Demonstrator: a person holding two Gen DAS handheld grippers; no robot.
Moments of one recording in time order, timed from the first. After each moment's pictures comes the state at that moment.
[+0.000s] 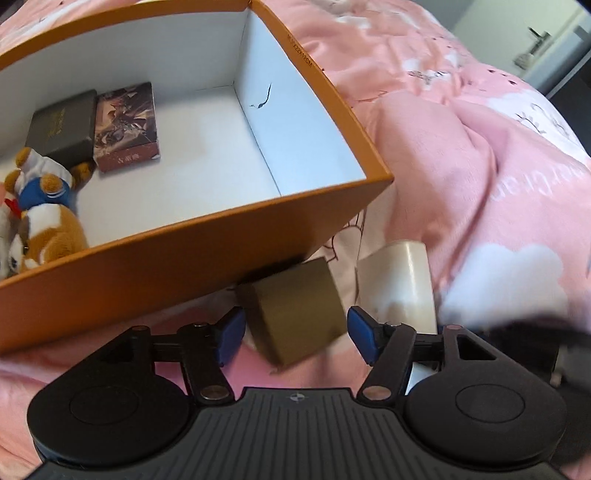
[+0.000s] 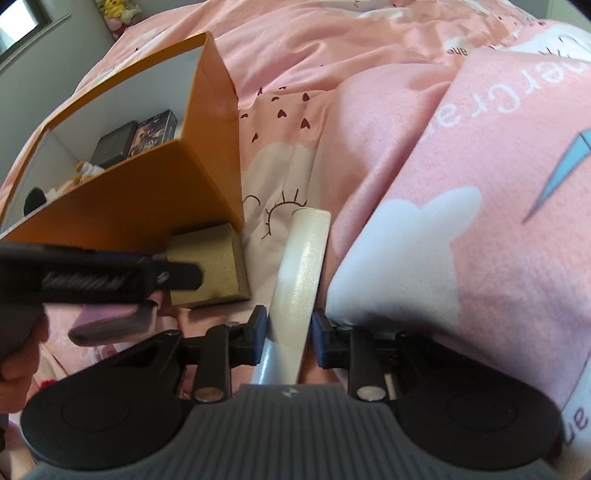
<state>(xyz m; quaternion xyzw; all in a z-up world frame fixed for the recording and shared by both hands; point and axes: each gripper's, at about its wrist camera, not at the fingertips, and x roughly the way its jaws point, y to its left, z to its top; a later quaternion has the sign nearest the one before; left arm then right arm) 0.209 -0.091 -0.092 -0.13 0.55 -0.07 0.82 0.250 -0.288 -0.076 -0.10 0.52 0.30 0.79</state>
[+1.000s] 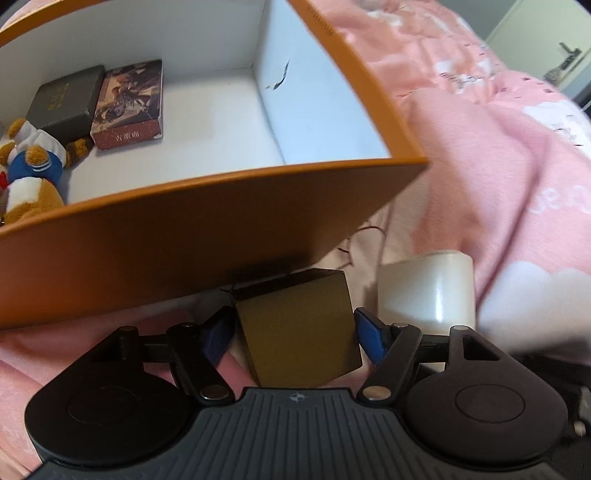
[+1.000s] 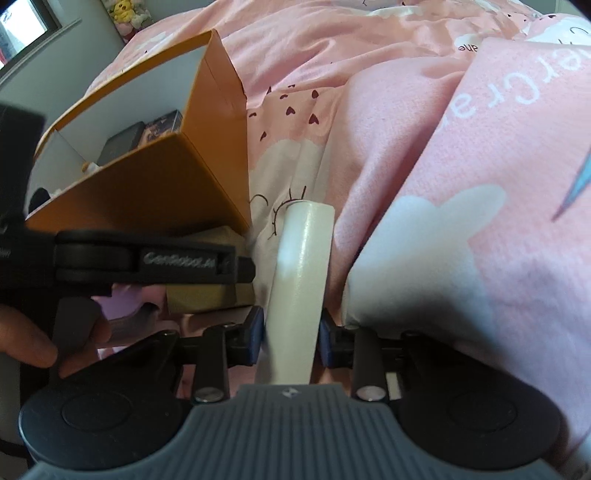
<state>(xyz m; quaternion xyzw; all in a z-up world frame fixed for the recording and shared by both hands) 0.211 -0.099 -0.110 -0.14 0.55 -0.03 0.82 0.253 -0.291 -0.087 -0.07 0.52 0.32 0.79</state>
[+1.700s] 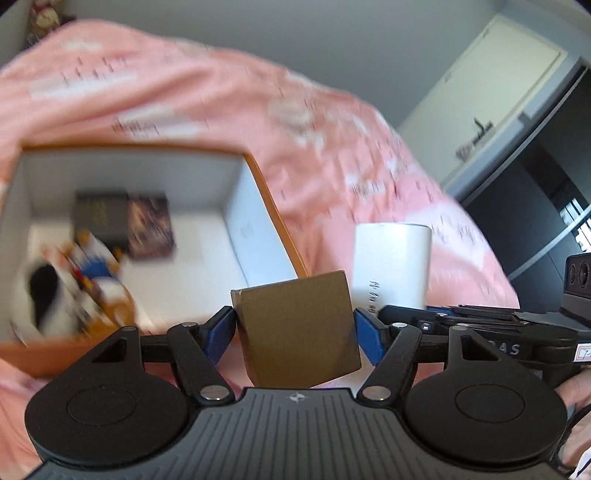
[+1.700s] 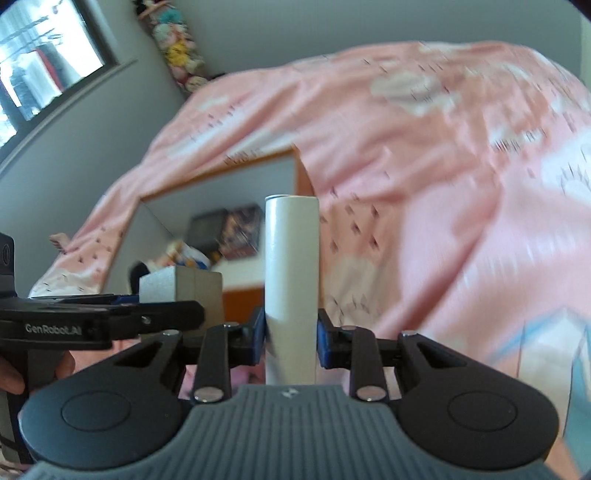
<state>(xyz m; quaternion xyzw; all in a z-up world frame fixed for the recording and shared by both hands) 0.168 -0.016 0.016 -0.22 0.40 -0.12 0.88 0.256 -0.270 0.044 -0.04 0.44 0.40 0.80</state>
